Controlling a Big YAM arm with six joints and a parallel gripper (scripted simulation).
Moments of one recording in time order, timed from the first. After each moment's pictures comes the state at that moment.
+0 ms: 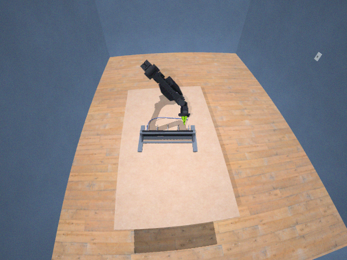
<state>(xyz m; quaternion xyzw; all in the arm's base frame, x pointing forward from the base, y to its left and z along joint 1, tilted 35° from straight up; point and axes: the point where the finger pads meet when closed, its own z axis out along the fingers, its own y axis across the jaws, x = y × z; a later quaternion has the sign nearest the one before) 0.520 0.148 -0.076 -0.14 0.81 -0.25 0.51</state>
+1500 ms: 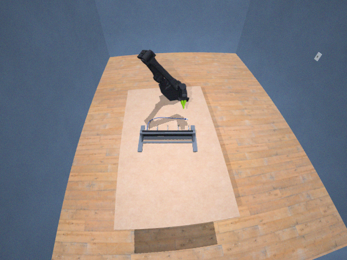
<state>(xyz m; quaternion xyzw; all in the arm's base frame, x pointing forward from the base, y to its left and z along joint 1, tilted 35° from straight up) 0.391 0.181 -0.023 -0.15 0.81 -0.24 0.51</state>
